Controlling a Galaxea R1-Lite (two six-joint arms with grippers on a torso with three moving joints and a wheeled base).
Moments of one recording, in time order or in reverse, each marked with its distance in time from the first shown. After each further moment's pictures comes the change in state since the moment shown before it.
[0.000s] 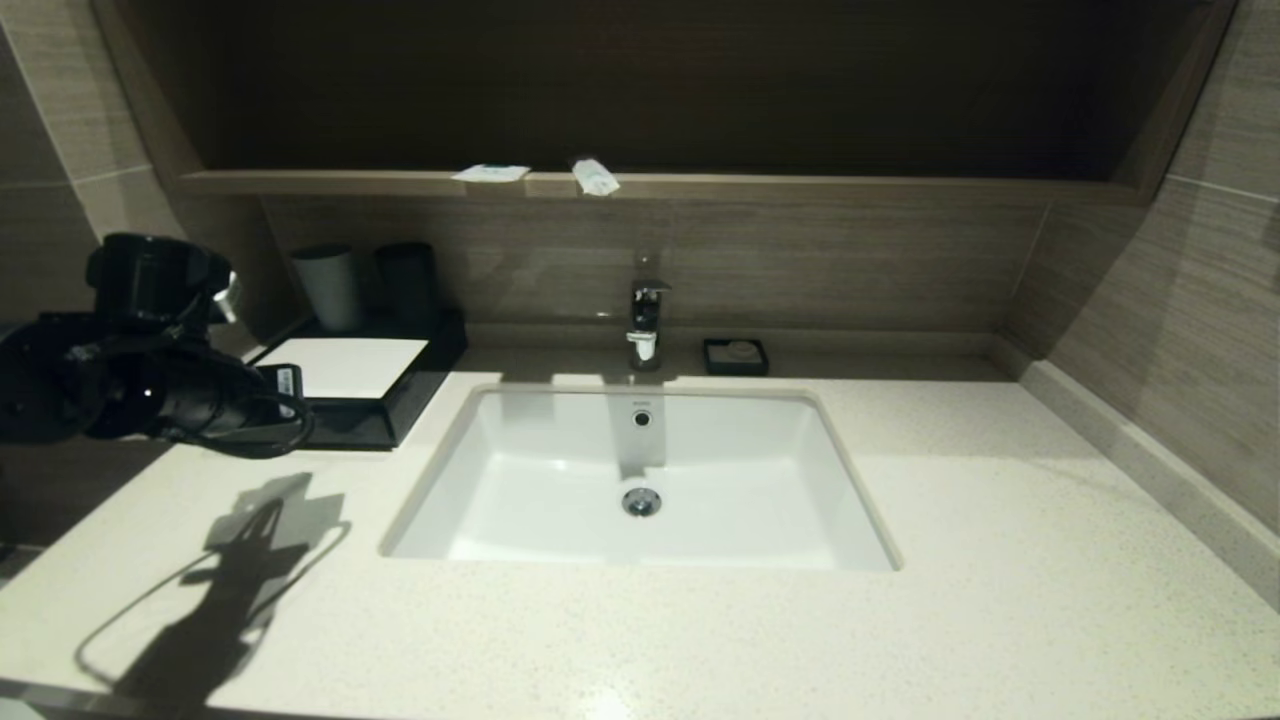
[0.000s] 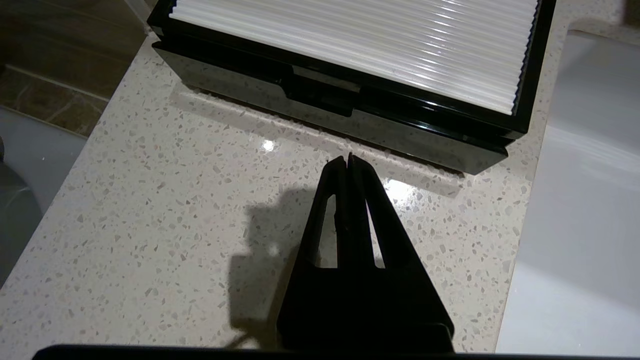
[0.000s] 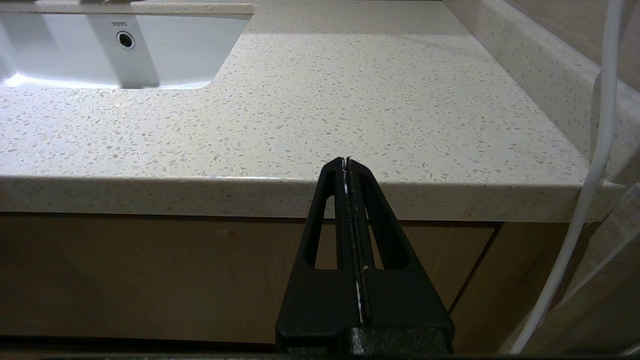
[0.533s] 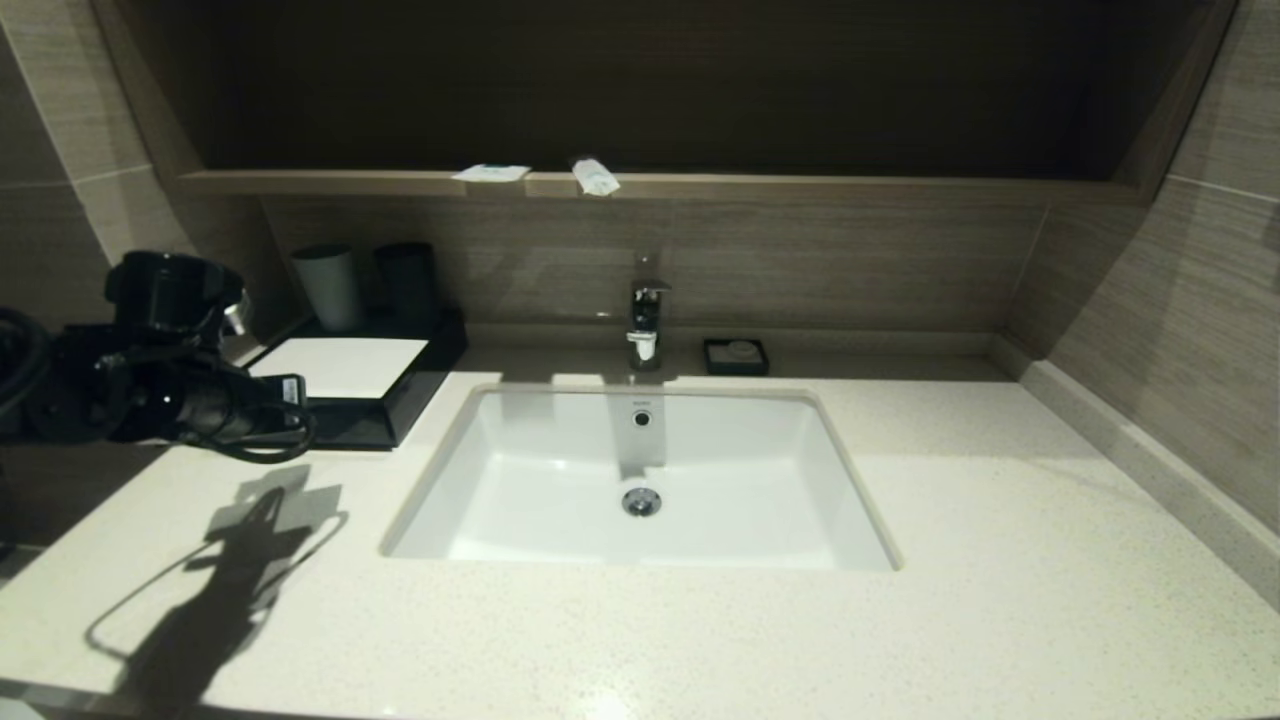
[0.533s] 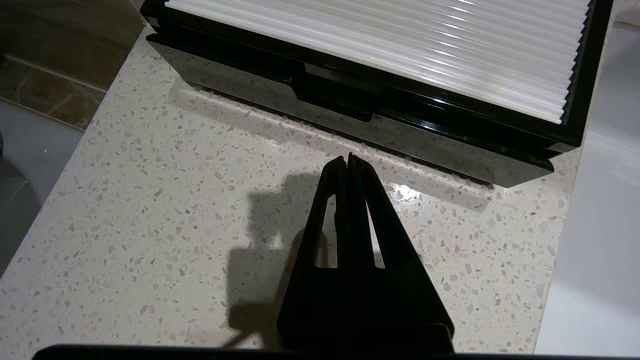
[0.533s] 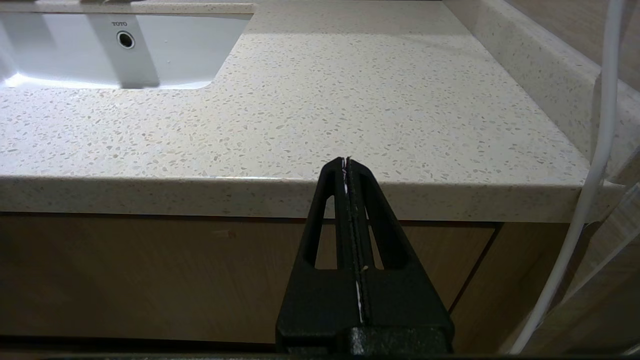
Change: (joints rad) left arm 0.027 0.057 -0.010 -0.017 0.000 0.010; right arm 0.000 0.000 0.000 0.000 0.000 0.000
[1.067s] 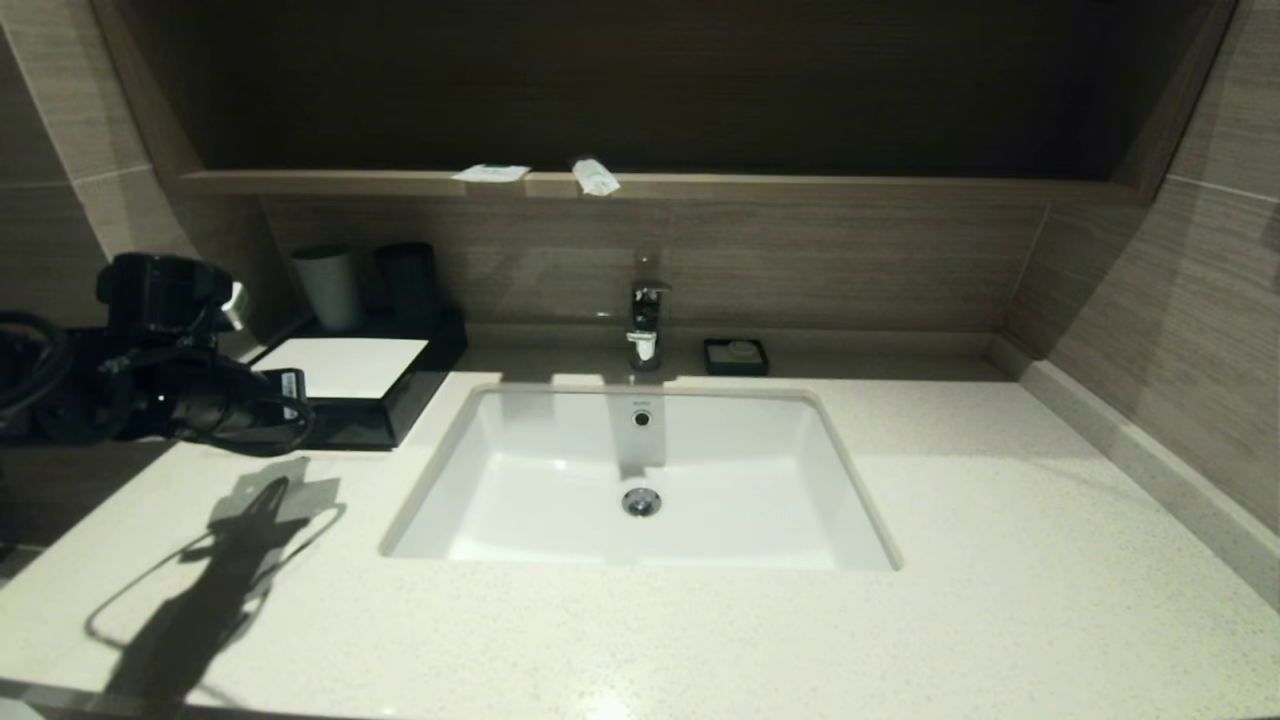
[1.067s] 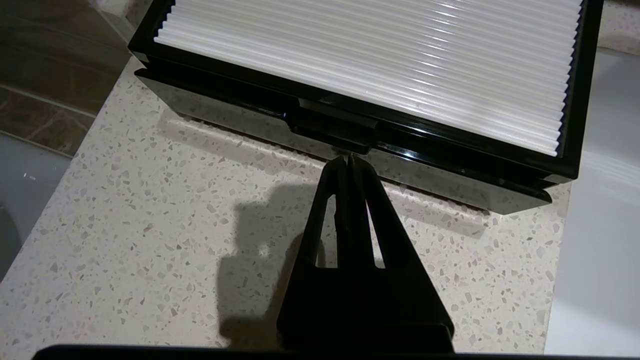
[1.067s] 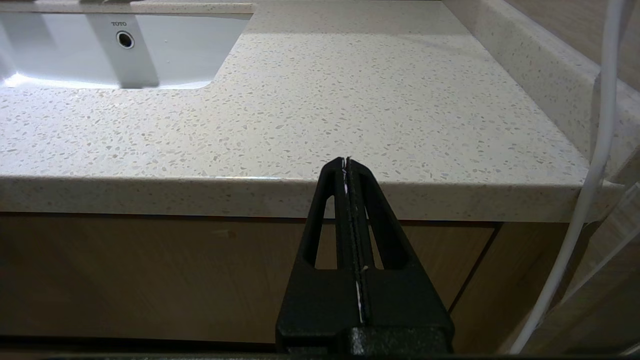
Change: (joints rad) left arm 0.033 0.030 -0.003 -0.075 -0.072 0.028; right arm 0.000 0.000 0.000 0.000 0.000 0.000
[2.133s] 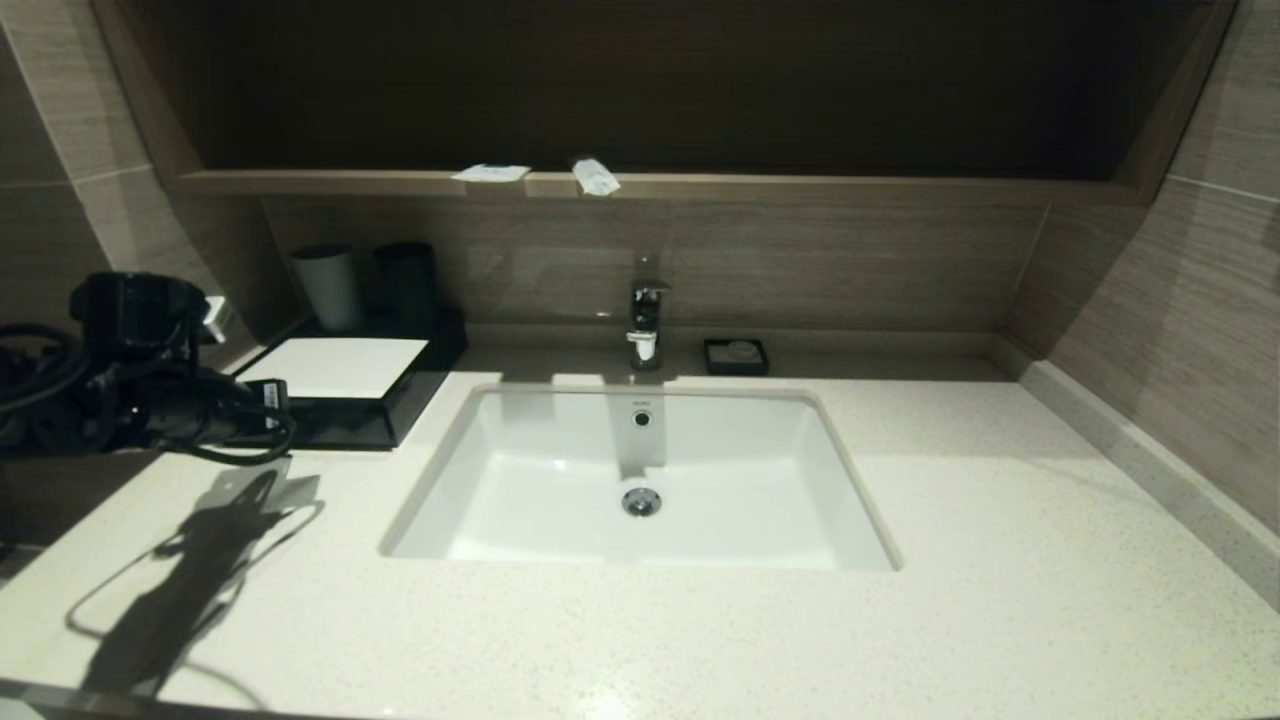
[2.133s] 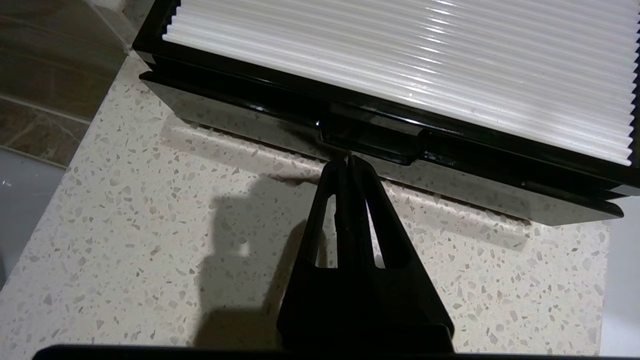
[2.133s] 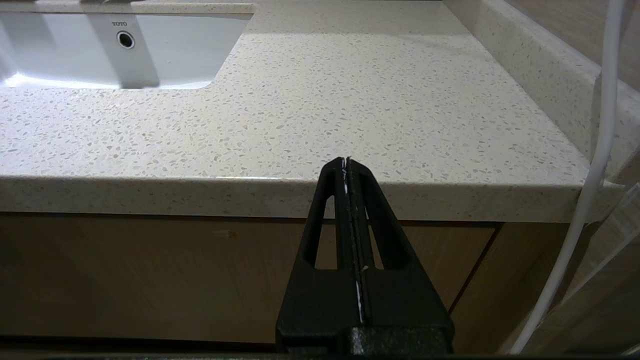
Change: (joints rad) left arm 0.079 0.046 0.018 -0.067 -0.107 0.039; right arm 0.000 0.000 0.000 0.000 0.000 0.000
